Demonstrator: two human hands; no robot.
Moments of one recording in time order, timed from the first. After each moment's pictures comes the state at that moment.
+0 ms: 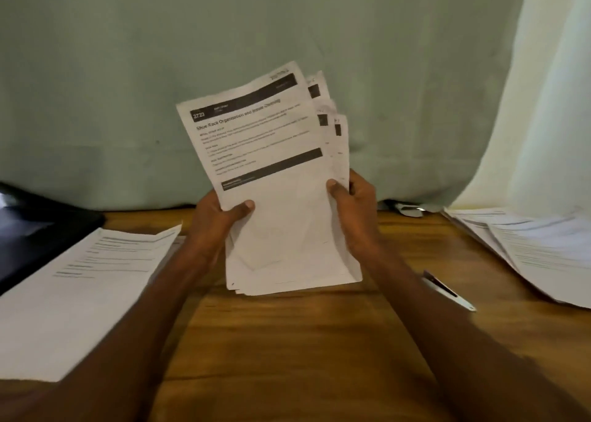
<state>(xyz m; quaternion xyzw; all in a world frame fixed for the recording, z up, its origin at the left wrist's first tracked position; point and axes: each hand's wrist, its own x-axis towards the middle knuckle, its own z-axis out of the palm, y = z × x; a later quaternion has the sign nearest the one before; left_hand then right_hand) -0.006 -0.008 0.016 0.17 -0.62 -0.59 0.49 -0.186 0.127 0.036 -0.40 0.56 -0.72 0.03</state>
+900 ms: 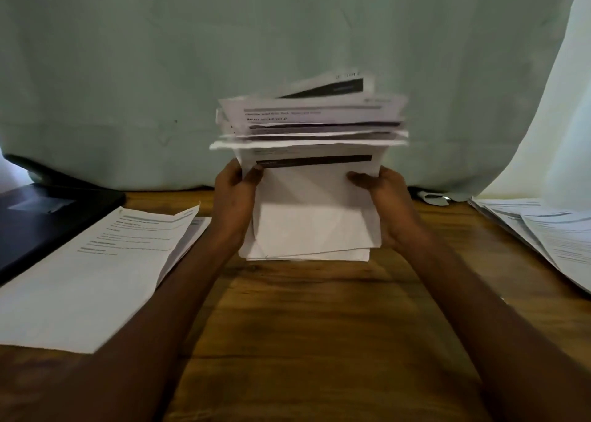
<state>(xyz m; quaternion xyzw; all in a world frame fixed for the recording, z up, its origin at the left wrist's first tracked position) -0.015 -0.015 0.015 0.19 -0.62 -0.50 0.58 -0.208 0.131 0.030 -0.39 0.56 -0.71 0.15</state>
